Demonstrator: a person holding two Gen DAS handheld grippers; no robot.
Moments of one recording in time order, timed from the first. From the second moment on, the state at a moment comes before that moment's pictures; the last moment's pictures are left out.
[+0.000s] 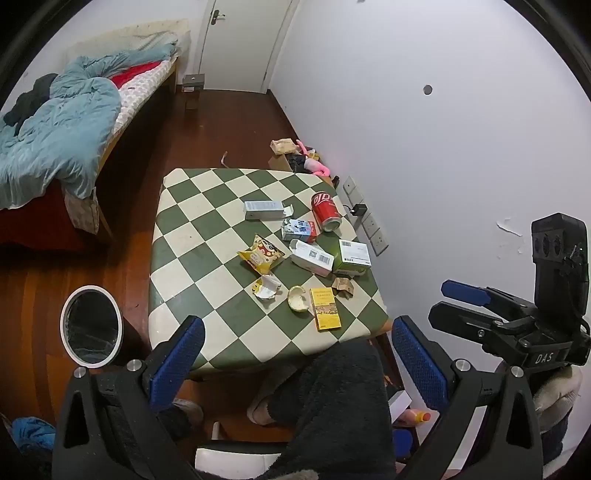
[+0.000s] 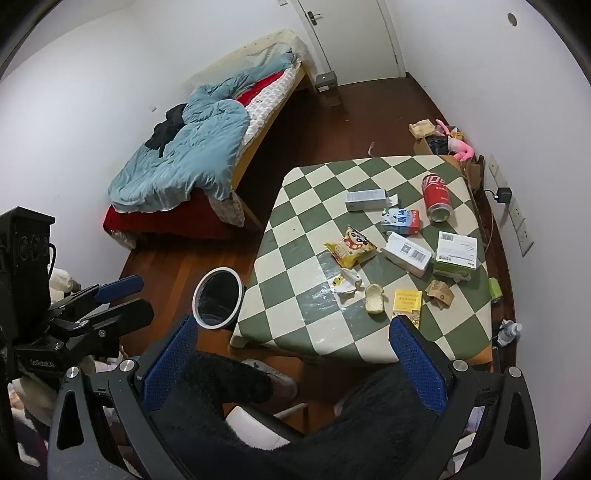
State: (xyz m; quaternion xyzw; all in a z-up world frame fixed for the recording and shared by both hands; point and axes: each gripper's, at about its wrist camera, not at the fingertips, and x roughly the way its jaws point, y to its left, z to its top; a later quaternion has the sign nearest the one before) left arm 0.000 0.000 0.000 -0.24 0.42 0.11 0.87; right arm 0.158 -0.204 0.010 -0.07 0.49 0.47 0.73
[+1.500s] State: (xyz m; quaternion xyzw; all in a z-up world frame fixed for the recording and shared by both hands) left arm 0.006 -0.002 0.007 -0.24 0.42 0.11 0.87; right arm 0.153 -0.192 0.012 -0.08 0.49 0.49 0.72
